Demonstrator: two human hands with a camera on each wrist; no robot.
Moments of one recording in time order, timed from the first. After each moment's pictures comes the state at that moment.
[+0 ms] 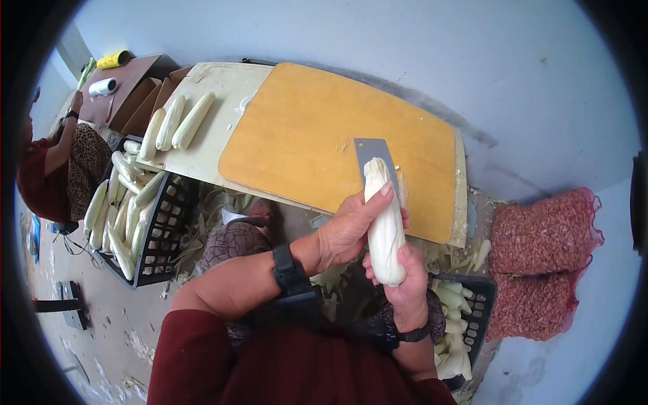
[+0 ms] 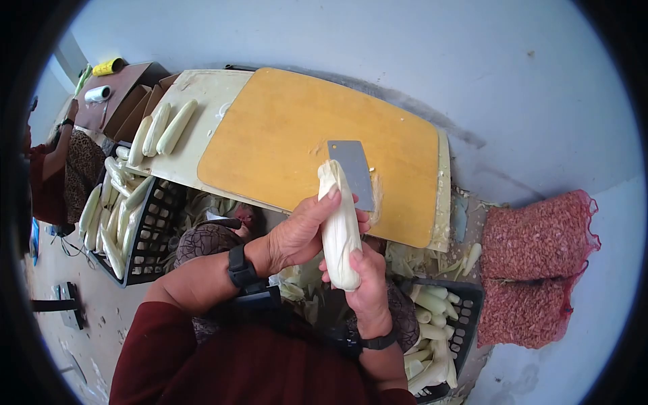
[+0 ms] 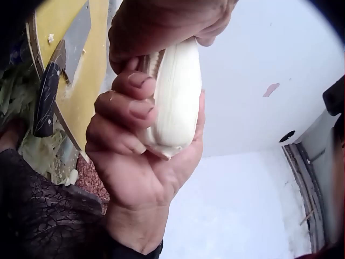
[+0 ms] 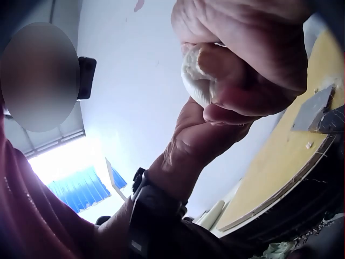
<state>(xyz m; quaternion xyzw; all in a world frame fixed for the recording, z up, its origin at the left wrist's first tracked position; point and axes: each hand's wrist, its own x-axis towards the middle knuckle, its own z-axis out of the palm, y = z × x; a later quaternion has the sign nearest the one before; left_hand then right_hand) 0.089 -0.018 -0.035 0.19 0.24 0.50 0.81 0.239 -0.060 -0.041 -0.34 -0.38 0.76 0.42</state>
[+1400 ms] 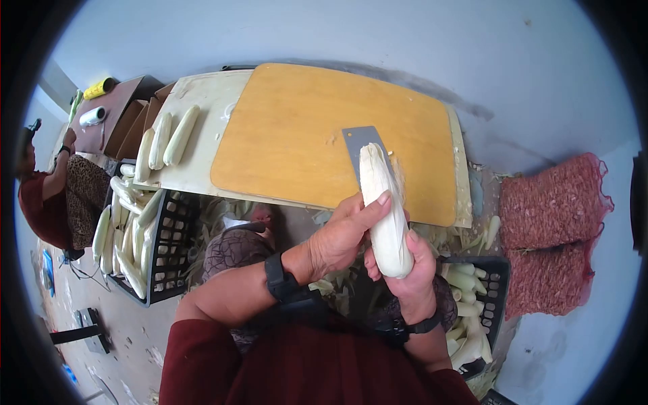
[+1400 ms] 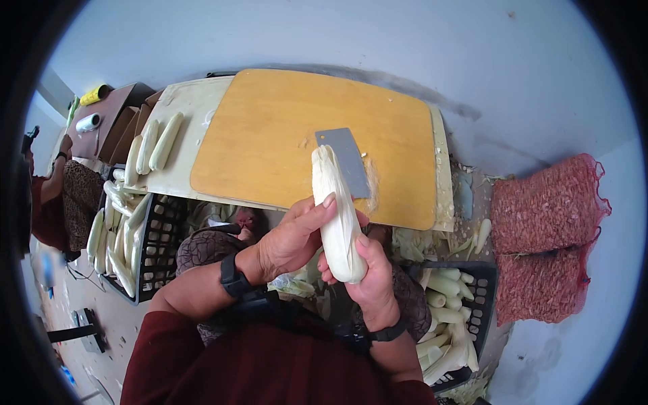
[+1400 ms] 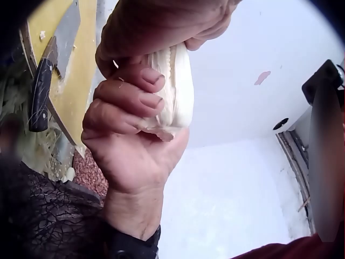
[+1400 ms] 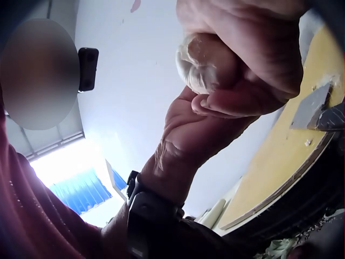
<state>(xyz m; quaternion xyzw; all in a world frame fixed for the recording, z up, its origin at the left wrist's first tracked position) 0.081 -0.028 -0.029 0.32 0.24 0.38 0.83 0.242 -0.061 -0.049 -0.28 -0.27 0.82 0.43</state>
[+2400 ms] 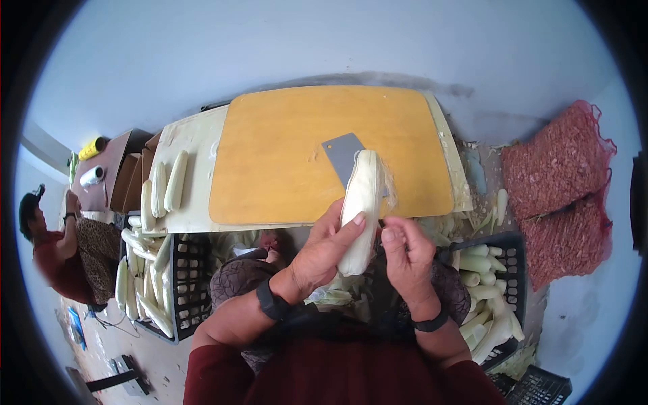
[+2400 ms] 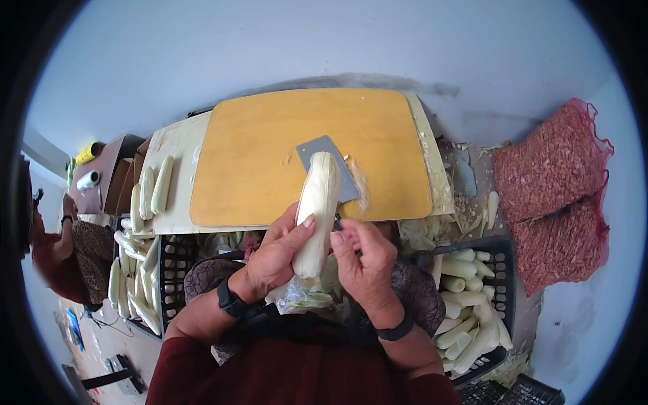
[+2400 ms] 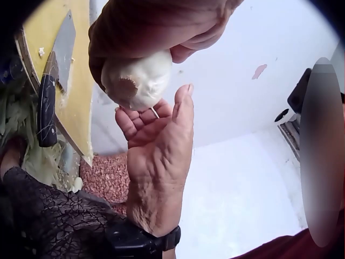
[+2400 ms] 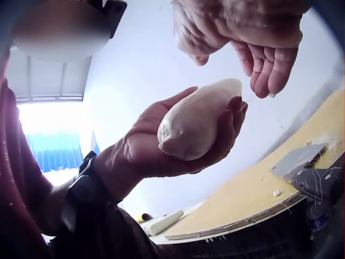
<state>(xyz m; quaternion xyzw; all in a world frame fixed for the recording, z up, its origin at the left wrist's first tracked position) 0.079 -0.039 -0.033 0.33 0.35 0.43 0.76 0.233 -0.060 -0.039 -0.53 -0.64 0.29 0.48</state>
